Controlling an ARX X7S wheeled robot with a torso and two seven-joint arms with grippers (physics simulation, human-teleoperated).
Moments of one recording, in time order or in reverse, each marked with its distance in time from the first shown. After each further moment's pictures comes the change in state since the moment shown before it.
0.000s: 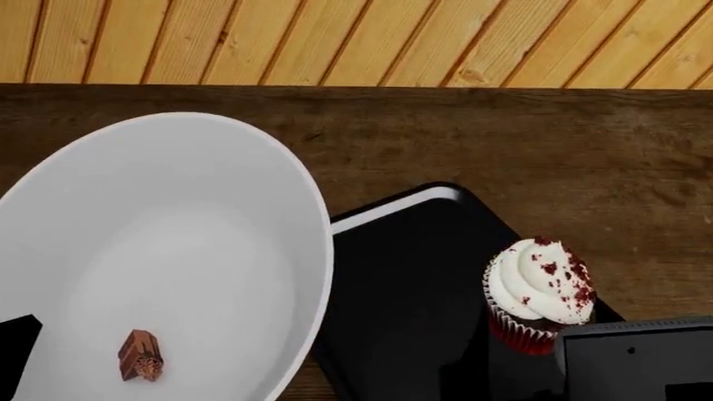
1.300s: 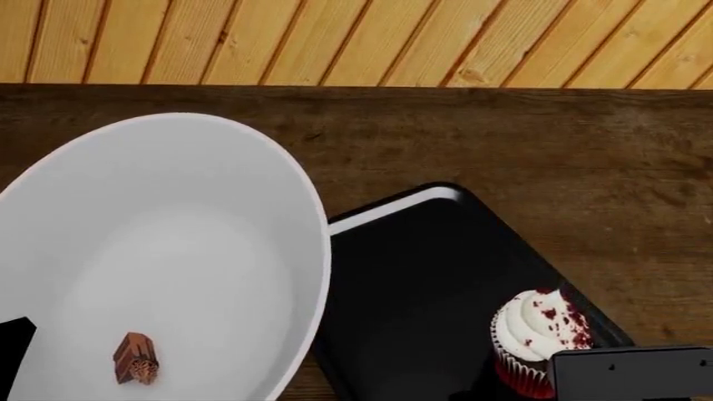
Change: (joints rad) left arm 0.006 -0.016 -0.012 0.020 -0.018 0.009 -0.015; right arm -0.037 -0.042 -0.041 0.122 0.000 0.023 -0.018
